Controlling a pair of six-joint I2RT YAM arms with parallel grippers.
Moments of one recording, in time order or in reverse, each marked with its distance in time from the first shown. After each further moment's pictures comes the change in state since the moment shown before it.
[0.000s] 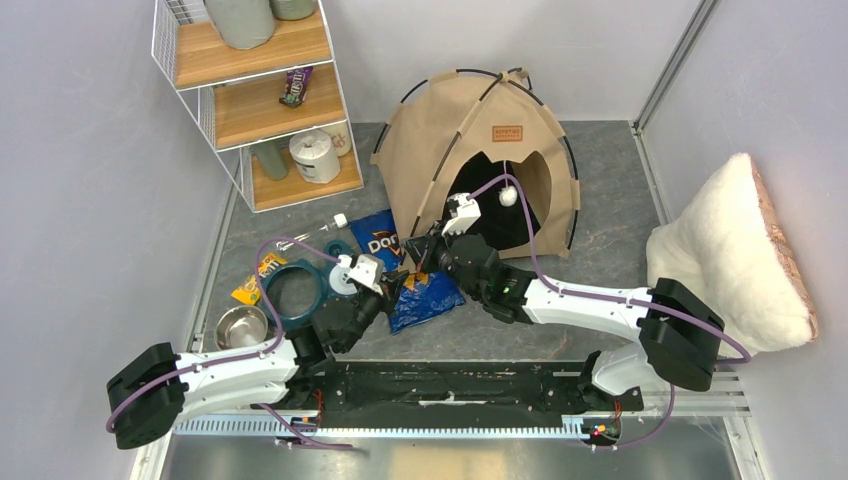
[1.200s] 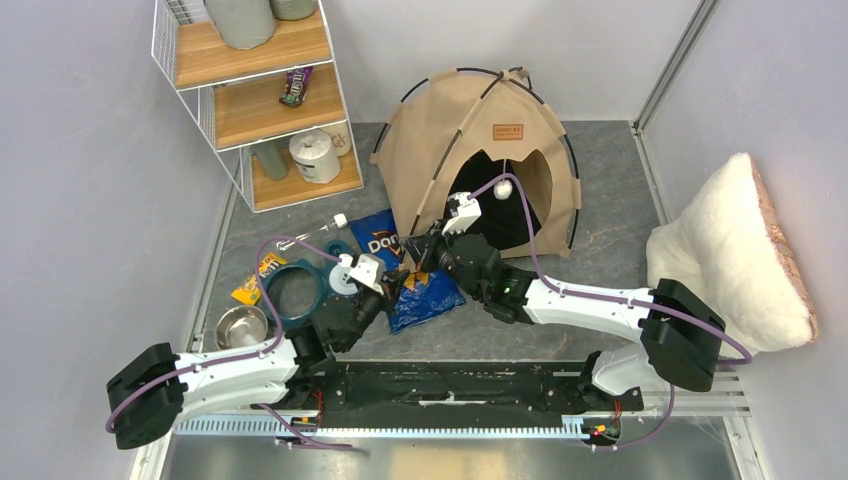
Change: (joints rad) left arm 0.000 -0.001 0.010 -0.006 0.007 0.014; right arm 0.000 -0.007 0.000 0.021 -0.007 -0.022
